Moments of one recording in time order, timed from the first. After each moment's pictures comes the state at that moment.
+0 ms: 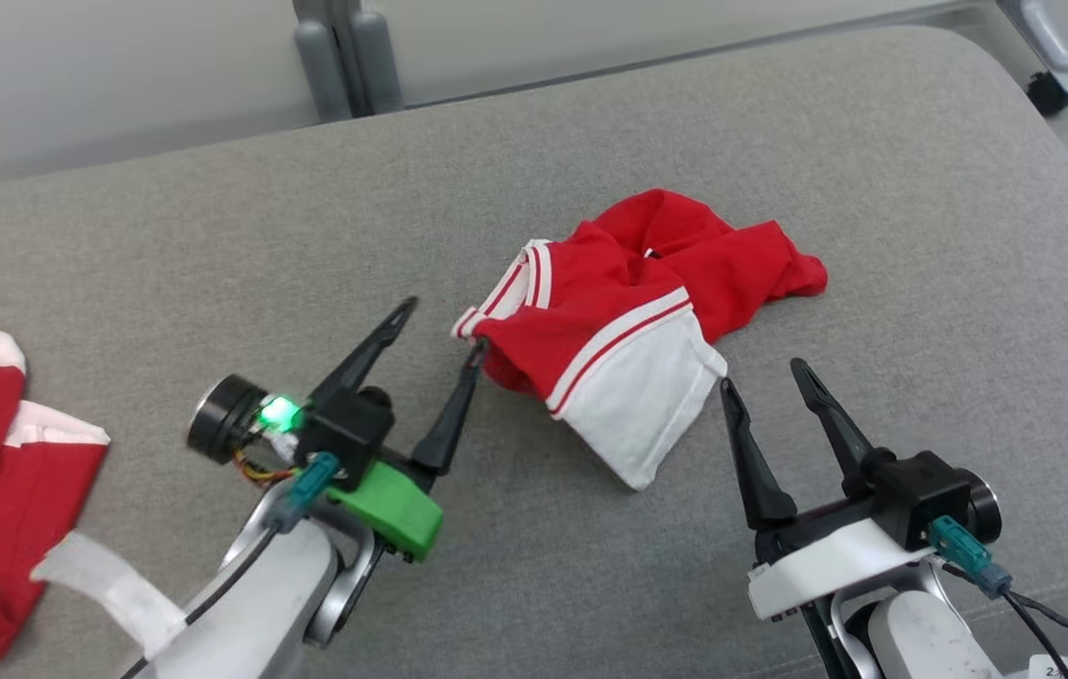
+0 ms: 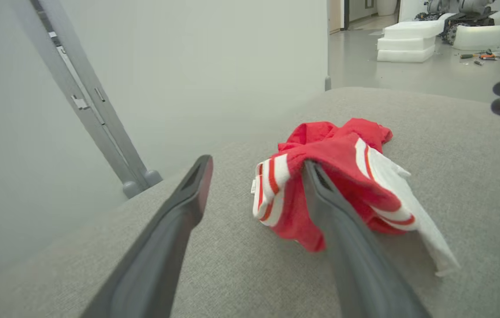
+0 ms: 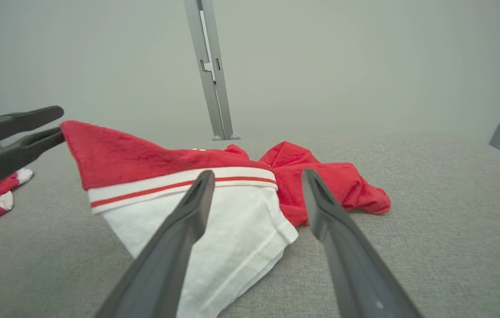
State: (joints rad) left arm -0.53 0.34 -0.82 0.31 -0.41 0.10 -0.26; right arm -0.11 -0.05 0.21 0.12 0.15 0.13 -0.26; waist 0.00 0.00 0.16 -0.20
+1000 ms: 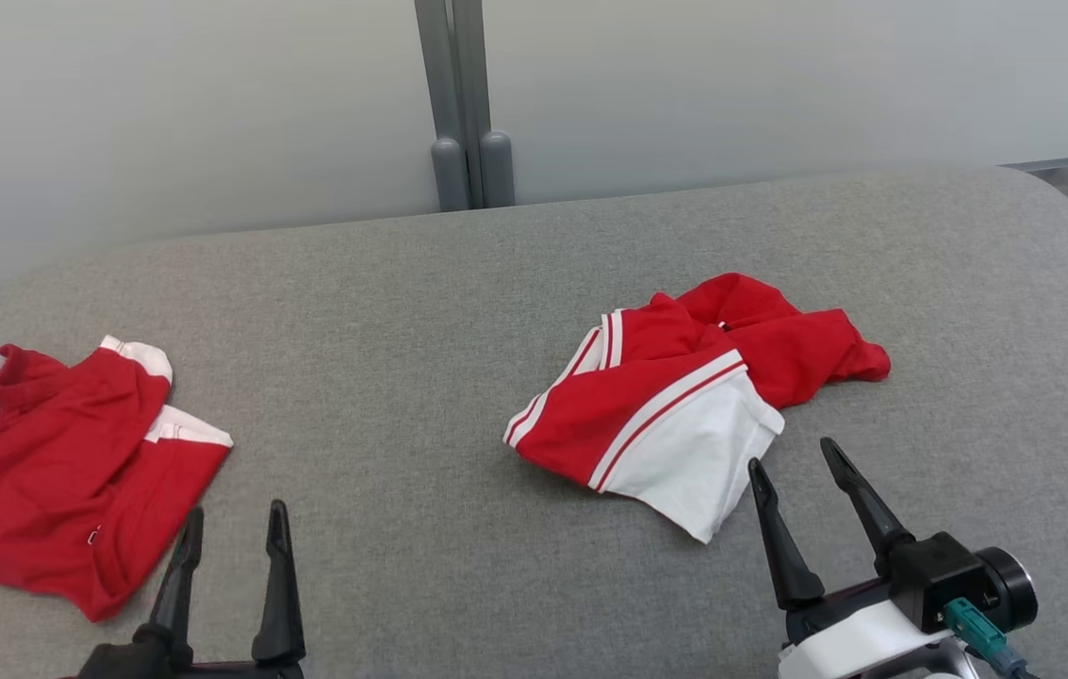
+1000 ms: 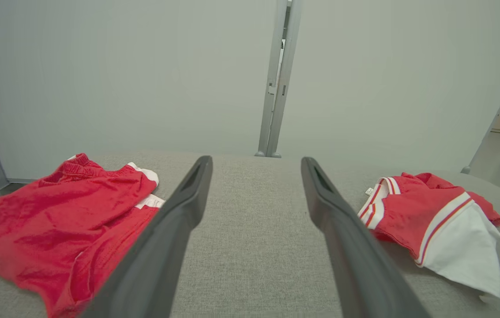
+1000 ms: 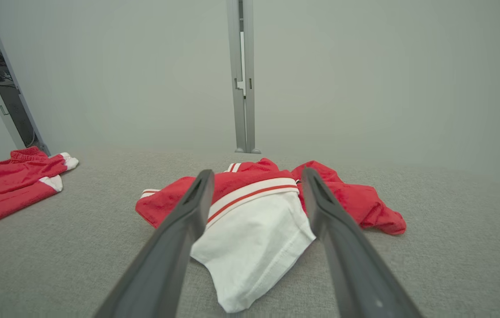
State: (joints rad) left arm 0.18 0.05 -0.04 -0.04 -0.24 -0.07 -0.26; right arm 0.06 -0.05 0.15 0.06 0.05 0.13 -0.26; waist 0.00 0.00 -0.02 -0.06
